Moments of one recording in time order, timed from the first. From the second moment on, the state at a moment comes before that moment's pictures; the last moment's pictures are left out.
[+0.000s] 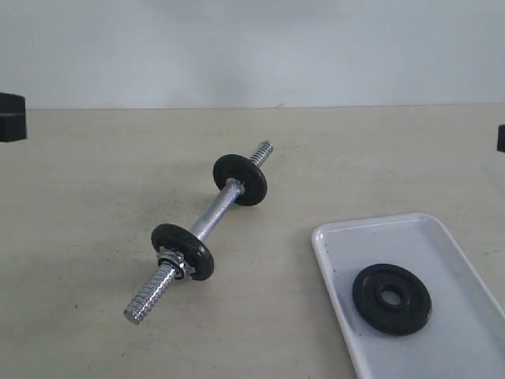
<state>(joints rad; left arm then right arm) -0.04 1.14 -0.64 1.75 -0.22 -1.65 -0.05 1.00 -0.54 -1.75 -0.21 1.64</state>
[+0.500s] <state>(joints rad) -0.35 1.64 -0.95 1.75 -0.27 -1.61 -0.05 1.11 -0.52 -1.73 -0.40 1.67</state>
